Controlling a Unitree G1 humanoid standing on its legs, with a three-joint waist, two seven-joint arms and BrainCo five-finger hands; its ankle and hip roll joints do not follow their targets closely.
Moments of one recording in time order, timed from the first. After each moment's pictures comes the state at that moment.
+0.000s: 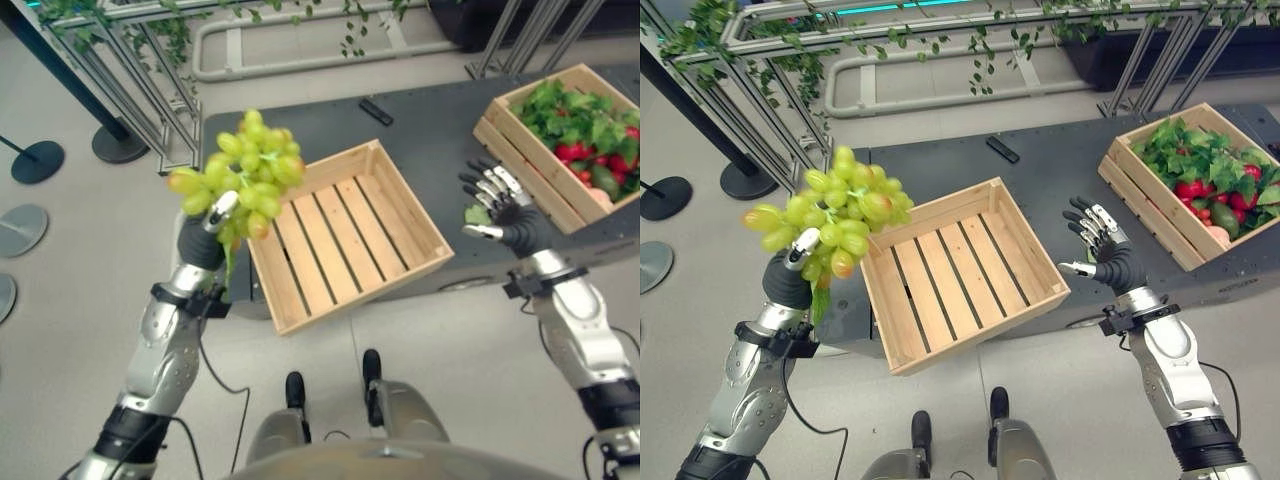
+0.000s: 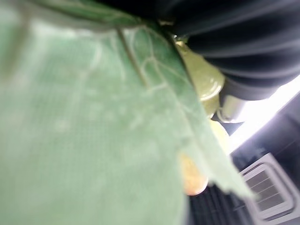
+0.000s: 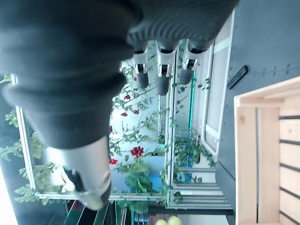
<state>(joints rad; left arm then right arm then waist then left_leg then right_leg) 0.06 0.57 -0.14 -0.22 -0.77 -0.30 -0.34 -0.10 -0.67 0.05 0.08 0.65 -0.30 0.26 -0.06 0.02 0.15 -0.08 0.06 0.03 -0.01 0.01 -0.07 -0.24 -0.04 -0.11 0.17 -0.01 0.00</state>
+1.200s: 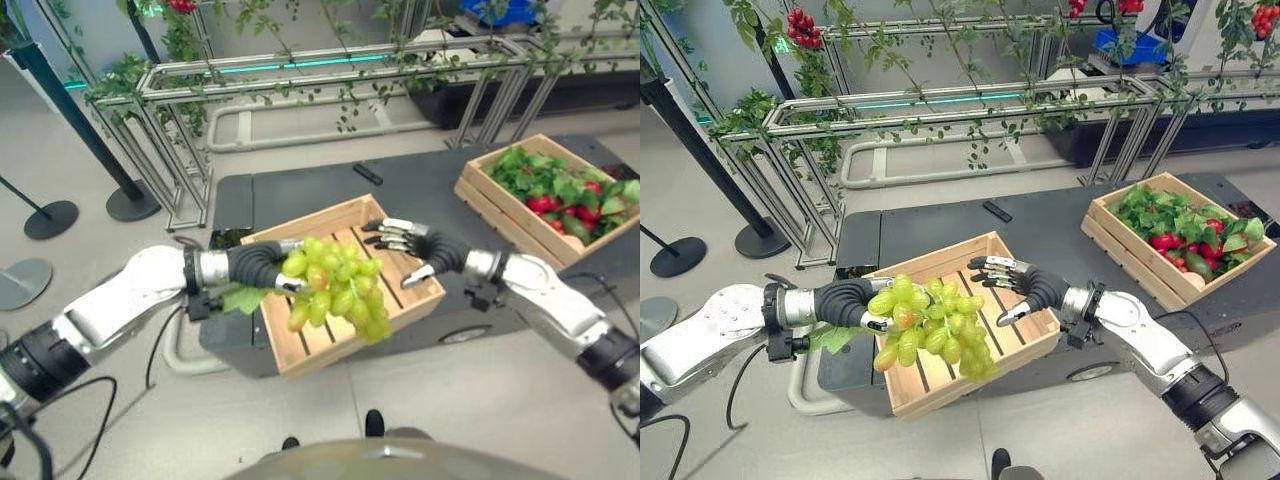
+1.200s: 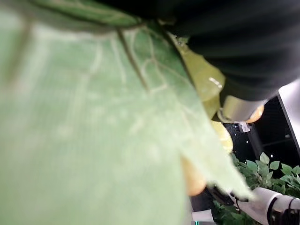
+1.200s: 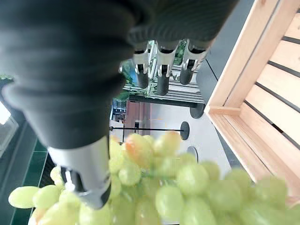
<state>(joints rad) -0.41 1.20 -0.66 -0.30 -0.72 -0.18 -0.58 -0.35 -0.90 0.56 0.01 0.72 -0.13 0.52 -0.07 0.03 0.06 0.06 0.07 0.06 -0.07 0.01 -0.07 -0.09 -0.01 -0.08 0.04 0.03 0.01</state>
